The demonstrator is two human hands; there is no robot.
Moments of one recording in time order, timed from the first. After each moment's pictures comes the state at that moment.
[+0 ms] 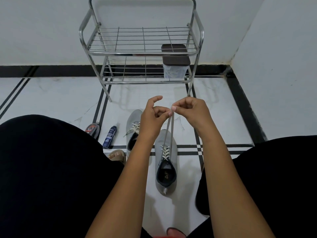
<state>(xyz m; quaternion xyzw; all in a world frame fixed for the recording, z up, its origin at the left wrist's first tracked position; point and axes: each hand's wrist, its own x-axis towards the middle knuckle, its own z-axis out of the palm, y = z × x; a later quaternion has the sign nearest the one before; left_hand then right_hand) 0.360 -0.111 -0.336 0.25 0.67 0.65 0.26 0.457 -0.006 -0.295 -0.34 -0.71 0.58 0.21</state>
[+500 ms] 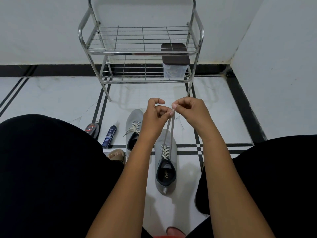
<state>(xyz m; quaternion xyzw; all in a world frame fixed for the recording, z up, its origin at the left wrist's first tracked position) 0.363 -0.109 -0.335 0.28 0.67 0.63 0.26 0.457 -0.008 -0.294 -0.34 -0.75 0.54 0.20</state>
